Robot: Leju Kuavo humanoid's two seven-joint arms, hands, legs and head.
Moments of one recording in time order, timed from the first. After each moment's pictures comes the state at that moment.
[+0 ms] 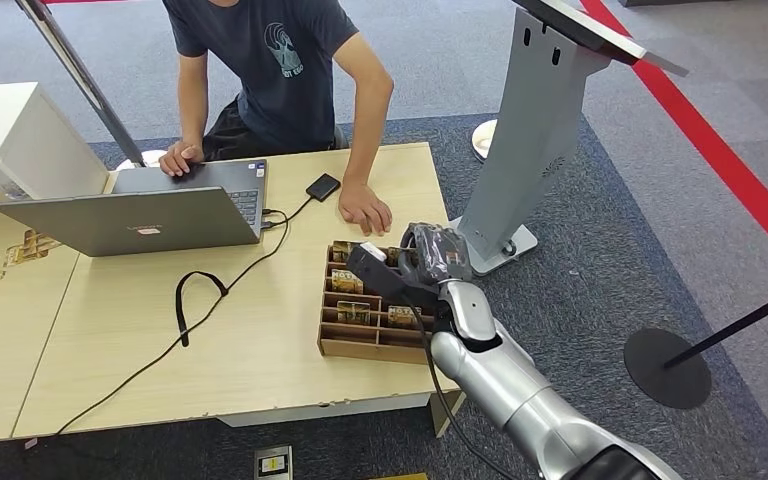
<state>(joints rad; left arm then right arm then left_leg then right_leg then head) -0.17 0.21 -0.77 -0.29 0.53 -0.22 0.25 -0.55 0.01 0.74 -0.97 0.74 -0.28 0.26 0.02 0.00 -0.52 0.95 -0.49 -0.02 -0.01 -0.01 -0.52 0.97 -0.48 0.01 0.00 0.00</state>
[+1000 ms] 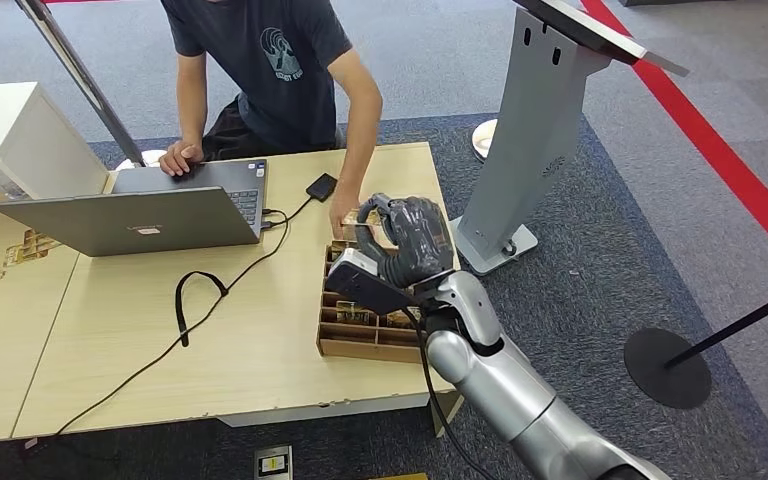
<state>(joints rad) -0.15 0.21 -0.76 -0.29 0.52 -0.23 0.21 -0.50 0.00 0.75 -1.28 0.60 -0.36 -0.10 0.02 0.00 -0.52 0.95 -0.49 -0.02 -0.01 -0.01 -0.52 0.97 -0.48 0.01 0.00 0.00</state>
